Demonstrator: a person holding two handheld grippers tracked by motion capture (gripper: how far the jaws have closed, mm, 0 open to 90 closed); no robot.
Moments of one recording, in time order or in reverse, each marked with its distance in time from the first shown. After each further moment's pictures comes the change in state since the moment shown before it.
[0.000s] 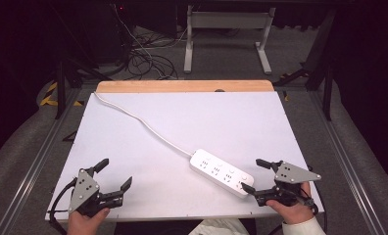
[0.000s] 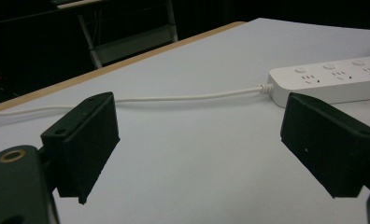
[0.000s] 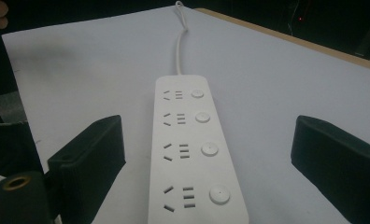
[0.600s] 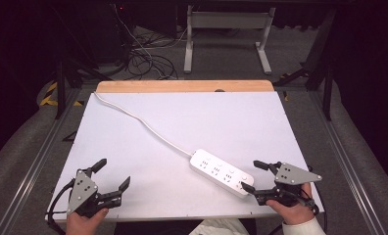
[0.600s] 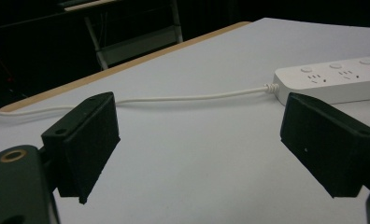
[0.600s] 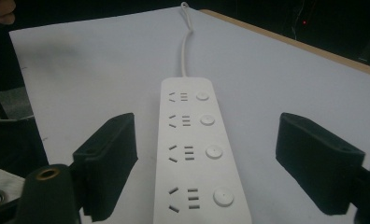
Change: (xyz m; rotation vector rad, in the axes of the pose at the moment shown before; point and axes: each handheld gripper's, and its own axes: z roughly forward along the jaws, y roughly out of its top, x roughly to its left) left arm 0.000 0.000 -0.003 -0.006 0.021 0.010; right arm 0.003 0.004 -0.002 0.000 0.015 -0.027
